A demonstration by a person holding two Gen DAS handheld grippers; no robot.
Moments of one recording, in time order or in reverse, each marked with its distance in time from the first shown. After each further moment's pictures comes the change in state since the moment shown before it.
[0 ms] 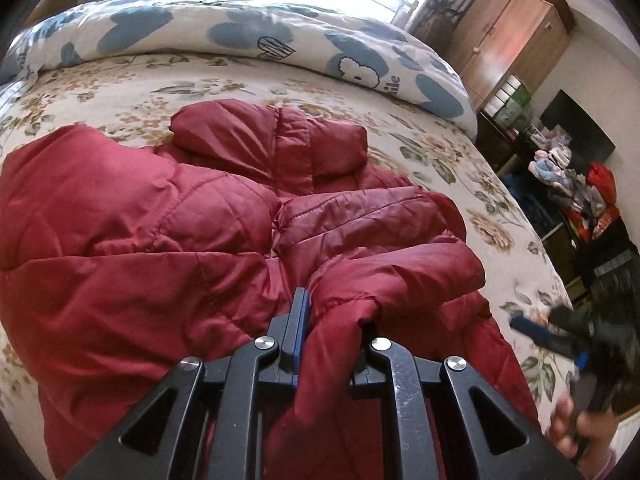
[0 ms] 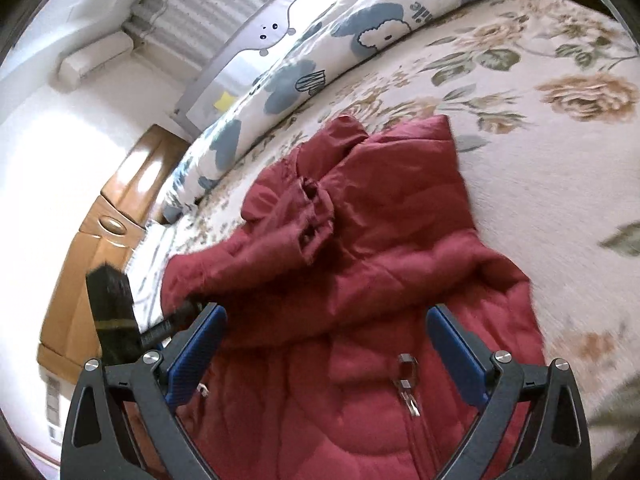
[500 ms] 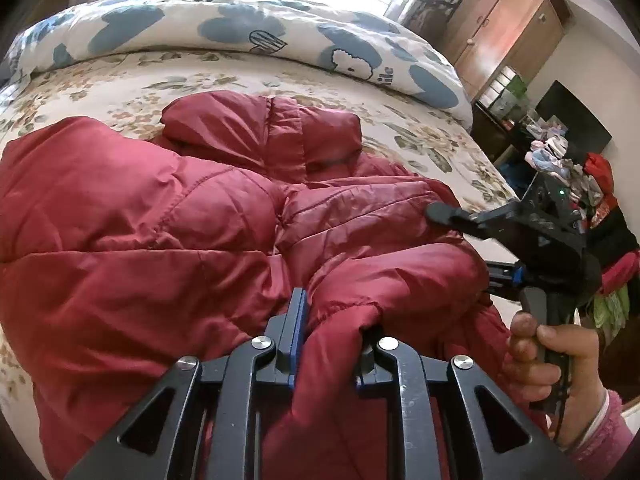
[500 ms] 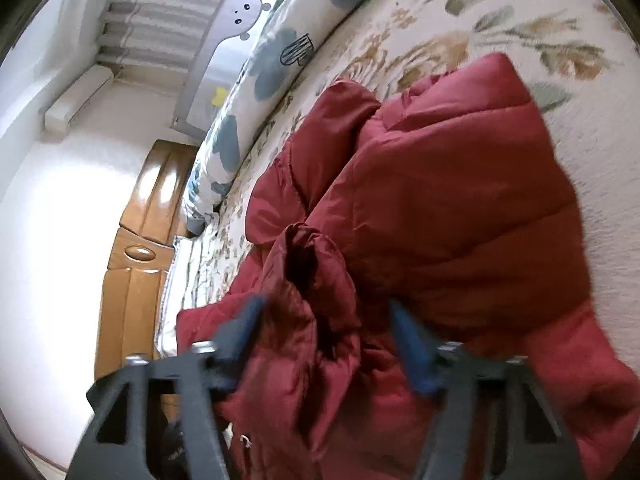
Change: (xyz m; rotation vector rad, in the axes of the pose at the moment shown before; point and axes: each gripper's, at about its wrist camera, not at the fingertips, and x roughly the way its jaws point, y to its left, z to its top) left arm 0.009 -0.010 -0.004 0.008 0.026 0.000; right arm 0.106 -0.028 0.052 0.200 0.133 0.165
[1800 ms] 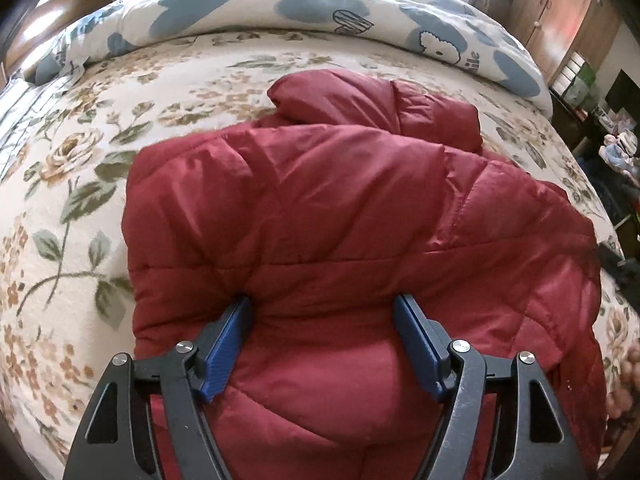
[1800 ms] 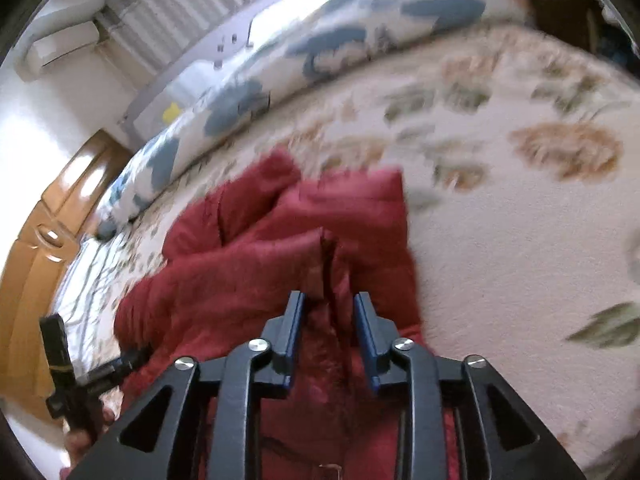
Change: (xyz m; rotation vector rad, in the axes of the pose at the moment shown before) left arm 0.015 0.028 0.012 -0.027 0.070 0.263; right arm -0.081 0.029 -0.027 -0.273 -0.294 -0.436
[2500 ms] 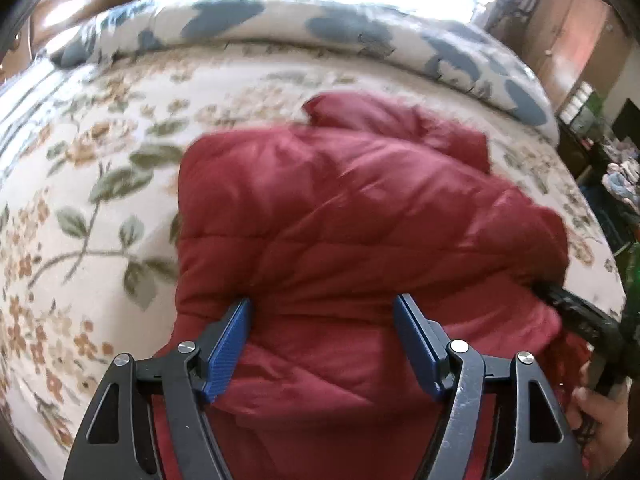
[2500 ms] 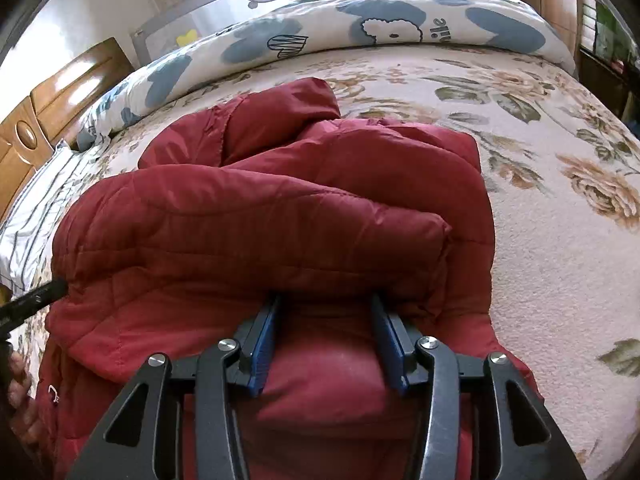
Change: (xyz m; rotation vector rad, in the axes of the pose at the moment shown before) left arm -0.015 0.031 -0.025 -0.076 -0.063 0.008; right arm 0.071 0.041 -0.040 -0.257 0.146 -0.111
